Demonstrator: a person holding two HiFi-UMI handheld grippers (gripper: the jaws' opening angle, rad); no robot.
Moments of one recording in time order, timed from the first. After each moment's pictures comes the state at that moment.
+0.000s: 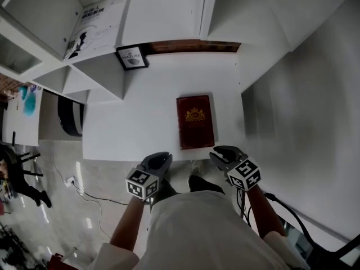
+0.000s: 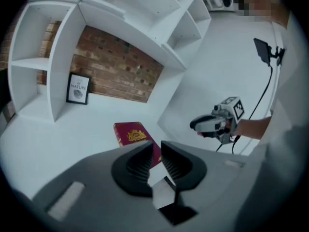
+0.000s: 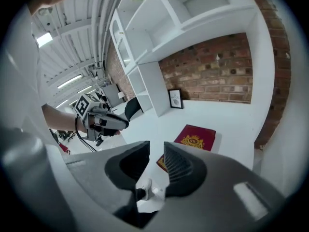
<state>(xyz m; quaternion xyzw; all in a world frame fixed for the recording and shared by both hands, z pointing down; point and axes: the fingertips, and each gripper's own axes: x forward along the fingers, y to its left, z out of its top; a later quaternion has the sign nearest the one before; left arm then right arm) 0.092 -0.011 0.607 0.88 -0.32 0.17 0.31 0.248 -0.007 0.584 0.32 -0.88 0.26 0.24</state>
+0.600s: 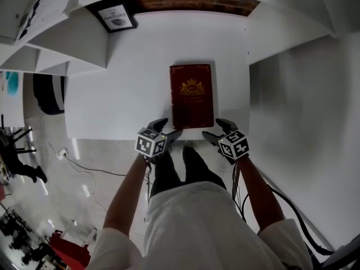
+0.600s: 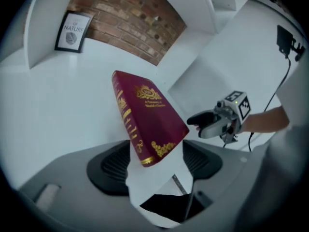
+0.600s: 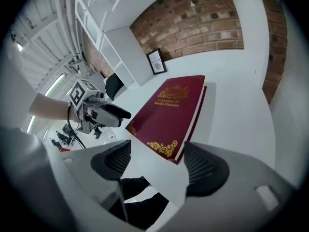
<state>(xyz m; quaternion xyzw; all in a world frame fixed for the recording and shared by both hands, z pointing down) 0.143 -0.040 0.790 0.83 -0.26 0.27 0.42 0.275 -0.021 0.783 0.31 -0.81 0.37 0.32</state>
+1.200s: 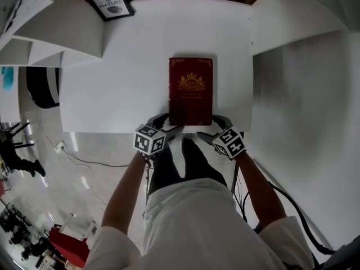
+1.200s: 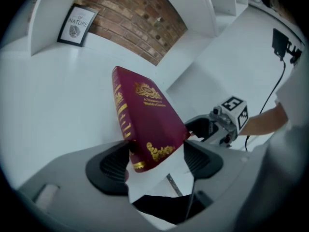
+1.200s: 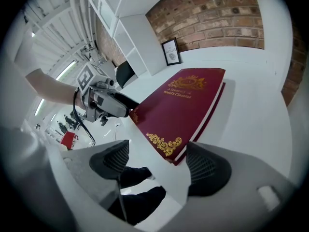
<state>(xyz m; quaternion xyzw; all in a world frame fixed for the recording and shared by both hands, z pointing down) 0.149 -0.020 0.812 0.83 -0.25 0.24 0.44 0.251 0.007 0.812 0.25 -0.84 0.34 0.35</state>
